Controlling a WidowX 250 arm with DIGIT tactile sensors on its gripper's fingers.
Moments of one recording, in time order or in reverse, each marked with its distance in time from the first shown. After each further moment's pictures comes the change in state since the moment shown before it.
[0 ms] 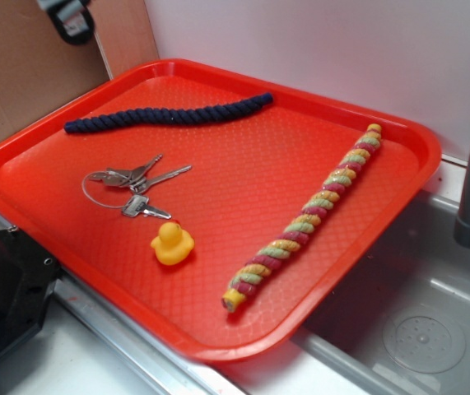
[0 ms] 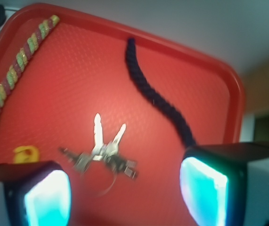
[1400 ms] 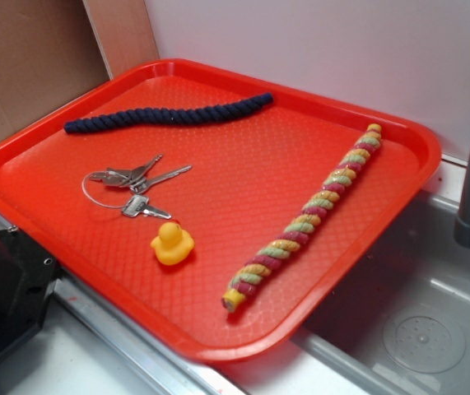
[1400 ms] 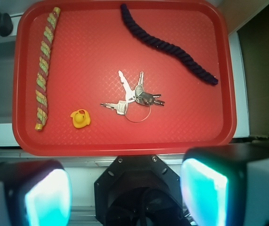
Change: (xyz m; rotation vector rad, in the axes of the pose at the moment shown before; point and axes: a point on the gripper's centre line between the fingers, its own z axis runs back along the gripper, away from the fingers) arm -0.044 -0.074 0.093 -0.031 0.137 0.428
